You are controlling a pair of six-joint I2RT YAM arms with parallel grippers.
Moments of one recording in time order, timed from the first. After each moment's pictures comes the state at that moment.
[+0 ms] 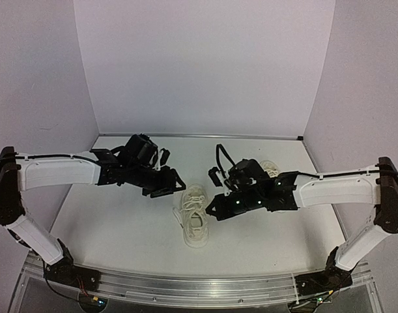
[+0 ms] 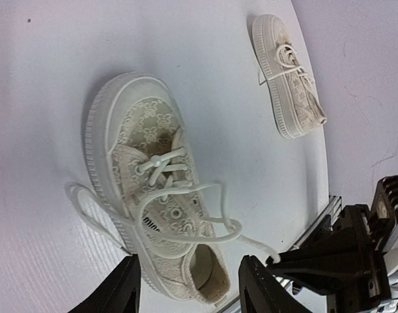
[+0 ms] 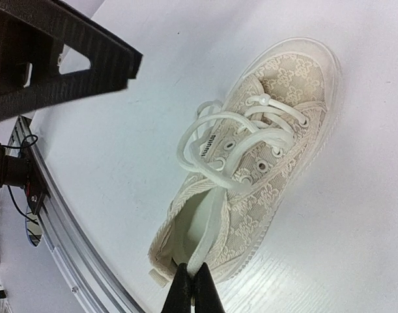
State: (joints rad) left arm -0.84 1.53 1.06 -0.30 0.23 -0.82; right arm 1.00 1.56 0.99 -0.19 -0.12 0.55
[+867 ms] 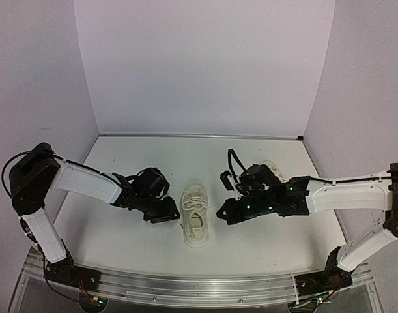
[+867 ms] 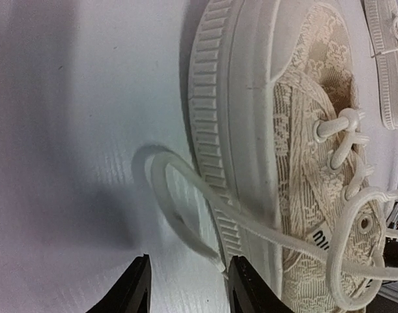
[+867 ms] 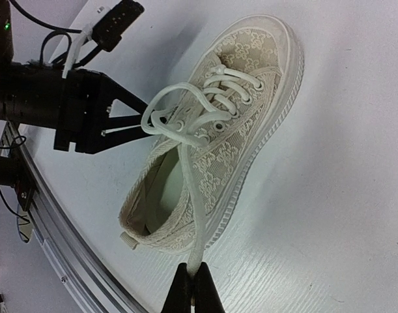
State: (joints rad) left arm -0.88 1.73 0.89 -0.13 0.15 -0.86; right arm 1.00 1.45 0.89 -0.22 -0.07 0.59
